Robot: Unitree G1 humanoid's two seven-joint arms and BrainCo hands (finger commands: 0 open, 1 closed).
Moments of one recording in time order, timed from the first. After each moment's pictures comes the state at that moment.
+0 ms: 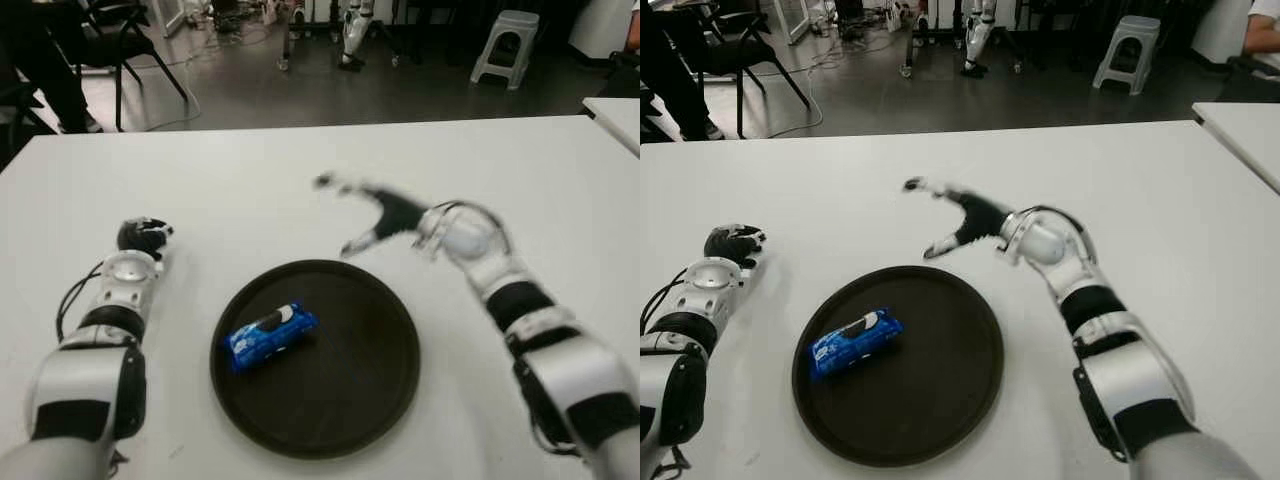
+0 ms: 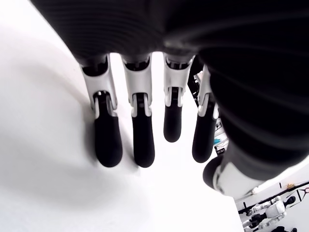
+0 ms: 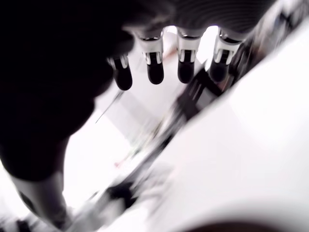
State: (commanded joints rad) left arm -0.74 0.31 0.11 1.33 0.13 -0.05 0.20; right arm -0.87 -0.22 0.31 1.23 -0.43 -0.63 -0.05
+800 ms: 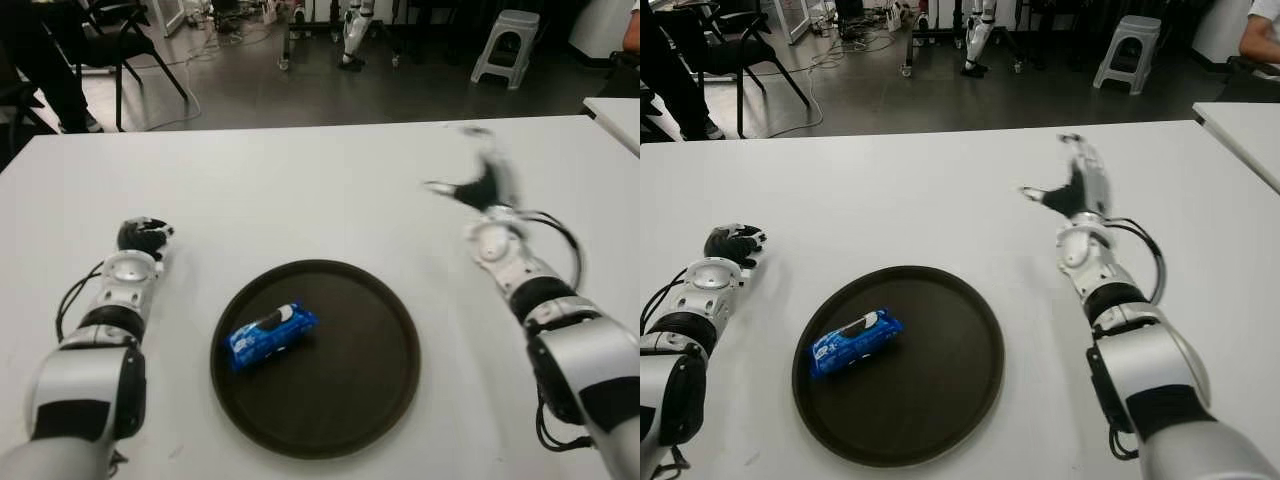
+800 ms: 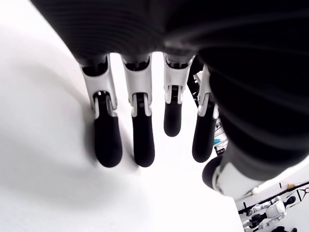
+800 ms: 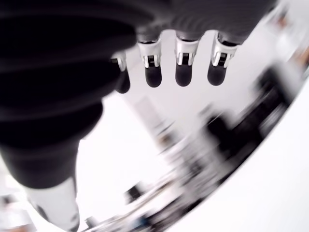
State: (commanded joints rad) left arm -0.74 0.32 0.10 1.32 0.14 -0.05 0.19; right arm -0.87 -0.27 0.18 1.37 -0.41 -0.20 -0.63
